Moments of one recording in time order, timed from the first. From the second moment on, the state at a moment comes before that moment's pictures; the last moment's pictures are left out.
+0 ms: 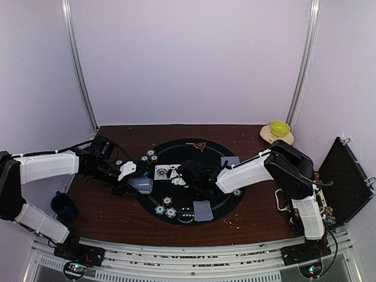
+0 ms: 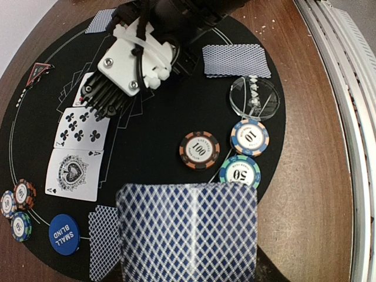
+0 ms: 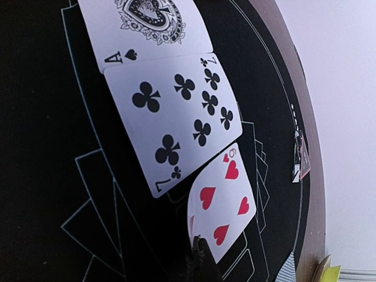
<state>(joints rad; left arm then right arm) -0.42 1.38 0.79 -0.46 0.65 0.92 1.00 2.20 1.36 0.07 0.56 -0.53</state>
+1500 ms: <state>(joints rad) -0.42 1.38 0.79 -0.46 0.65 0.92 1.02 2.20 1.38 0.06 0.56 -0.55</state>
